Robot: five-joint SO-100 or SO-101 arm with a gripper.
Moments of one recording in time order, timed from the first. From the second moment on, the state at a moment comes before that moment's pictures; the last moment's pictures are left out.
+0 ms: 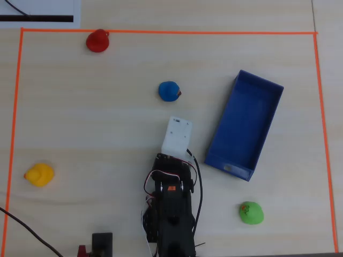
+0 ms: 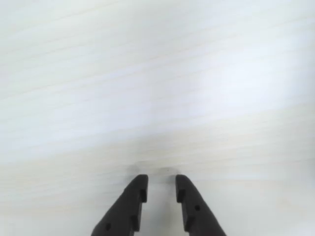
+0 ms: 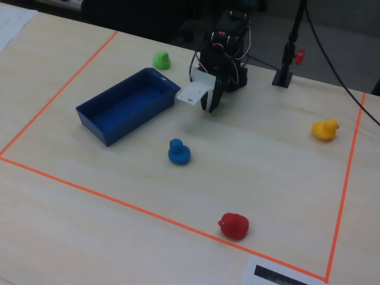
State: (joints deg) arm 2.5 189.8 178.3 73.7 -69.9
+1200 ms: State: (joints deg) arm 2.9 189.8 178.3 73.7 -70.4
